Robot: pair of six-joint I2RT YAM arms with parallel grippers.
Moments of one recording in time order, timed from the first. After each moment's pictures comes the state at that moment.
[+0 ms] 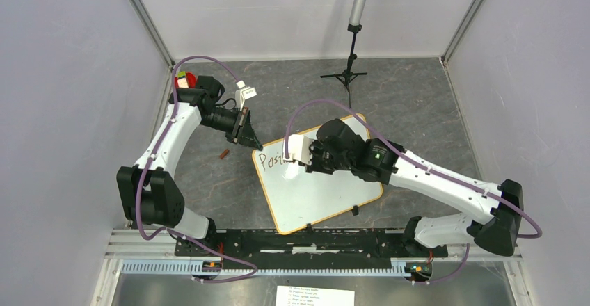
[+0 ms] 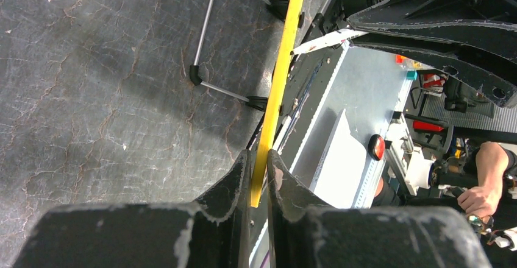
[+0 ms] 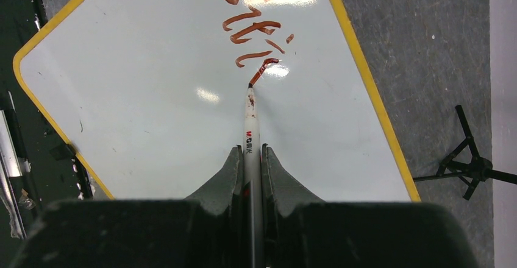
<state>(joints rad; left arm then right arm) -0.13 1.49 1.33 -1.22 0.99 0.38 1.03 1.28 1.16 -0.59 -0.03 -0.51</state>
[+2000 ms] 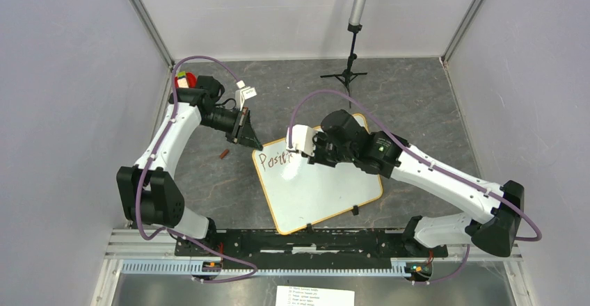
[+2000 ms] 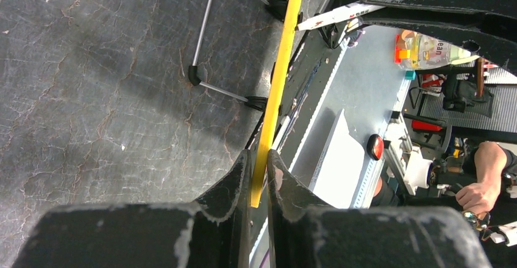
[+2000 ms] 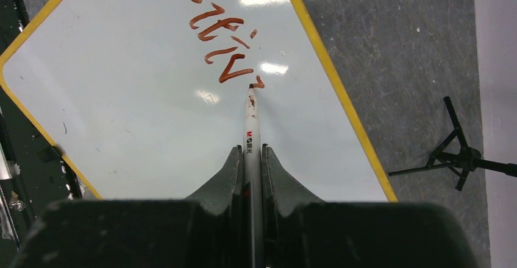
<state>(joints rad) -0.13 1.49 1.33 -1.22 1.00 0.38 0.97 1.28 1.22 -0.62 -0.05 -0.52</state>
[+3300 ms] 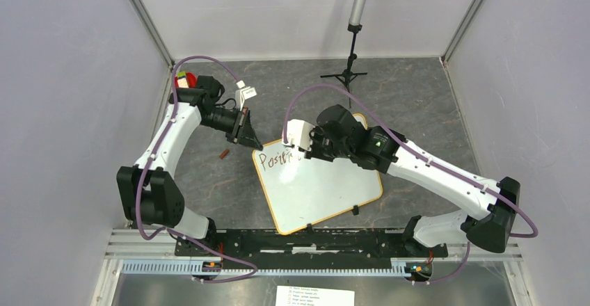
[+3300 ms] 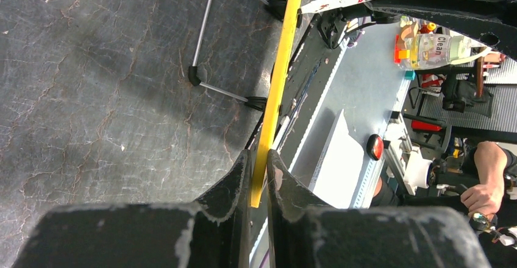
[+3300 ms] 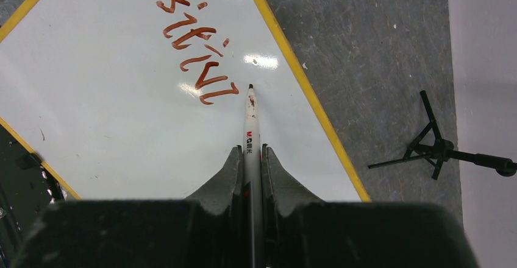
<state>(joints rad) -0.13 1.49 1.33 -1.22 1.00 0.38 0.98 1.33 1.29 -0.66 0.00 -0.53</state>
